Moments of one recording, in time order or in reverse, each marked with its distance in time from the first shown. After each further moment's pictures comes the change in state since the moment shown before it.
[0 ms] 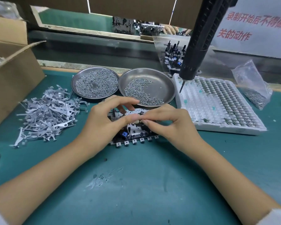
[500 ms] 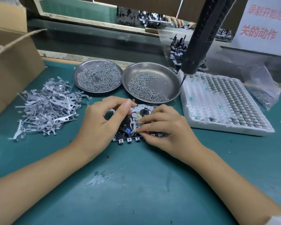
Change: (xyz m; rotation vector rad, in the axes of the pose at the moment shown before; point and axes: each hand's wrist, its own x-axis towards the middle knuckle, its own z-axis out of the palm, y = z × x) left_hand -0.011 0.002 -0.002 0.067 0.110 -0.040; right_hand -0.003 0.007 0.013 -0.380 -0.080 -0.392
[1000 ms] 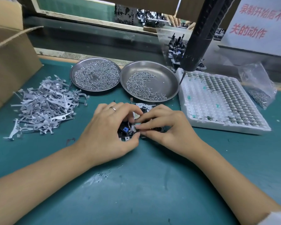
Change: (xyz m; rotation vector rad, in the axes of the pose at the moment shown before) left_hand -0.009 -0.002 0.003 0.413 -0.258 0.196; right_hand 0.001 0.001 -0.005 0.279 -0.065 0.185
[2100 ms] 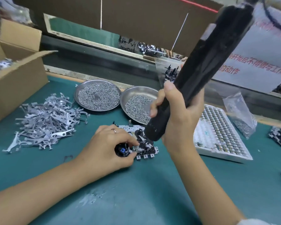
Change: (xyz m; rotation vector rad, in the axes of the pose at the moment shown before) left_hand 0.004 -0.003 0.001 -0.165 0.027 -0.065; right_hand 0.063 -0.061 -0.013 0.717 0.713 -0.021
